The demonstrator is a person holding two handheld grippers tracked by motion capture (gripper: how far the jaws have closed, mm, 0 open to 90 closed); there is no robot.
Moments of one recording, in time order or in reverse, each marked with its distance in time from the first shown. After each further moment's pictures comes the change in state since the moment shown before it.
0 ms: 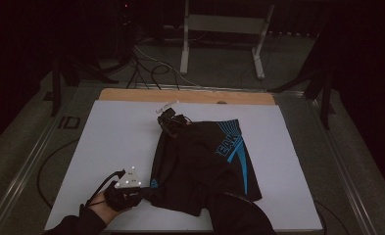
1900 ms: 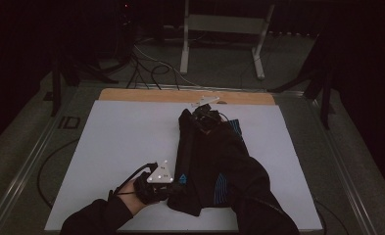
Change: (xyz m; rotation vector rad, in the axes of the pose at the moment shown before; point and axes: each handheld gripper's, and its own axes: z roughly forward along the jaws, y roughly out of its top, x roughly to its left) left arm -0.031 0.070 0.026 -0.028 -0.078 0.152; right arm -0.062 -0.042 -0.080 -0.083 -0.082 0.065
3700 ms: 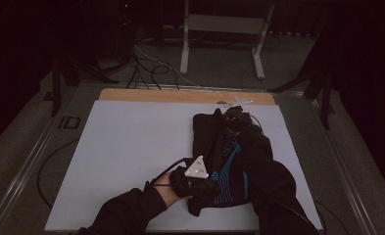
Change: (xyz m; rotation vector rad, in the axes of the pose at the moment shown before) left arm -0.014 0.060 0.060 -0.040 -0.091 0.076; right arm -0.065 -0.051 -0.044 0.024 -0.117 0.072
